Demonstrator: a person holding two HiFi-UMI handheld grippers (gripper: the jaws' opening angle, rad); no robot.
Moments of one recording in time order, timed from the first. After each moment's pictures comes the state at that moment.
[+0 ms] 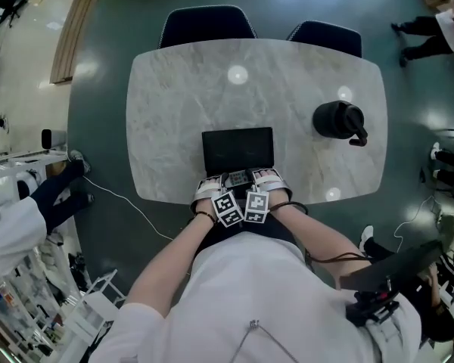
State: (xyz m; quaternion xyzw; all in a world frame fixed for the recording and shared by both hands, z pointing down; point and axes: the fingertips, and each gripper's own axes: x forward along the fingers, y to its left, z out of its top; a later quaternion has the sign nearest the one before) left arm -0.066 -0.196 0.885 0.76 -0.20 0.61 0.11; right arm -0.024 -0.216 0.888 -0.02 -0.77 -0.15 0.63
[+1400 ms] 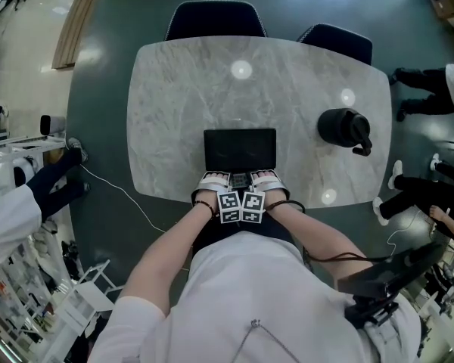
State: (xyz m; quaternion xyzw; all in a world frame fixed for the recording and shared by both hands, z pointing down) left arm -0.064 -0.180 0.901 0.76 -0.07 0.65 0.02; right arm -0.026 -0.200 0.898 -0.08 -0.74 -0.16 0.65
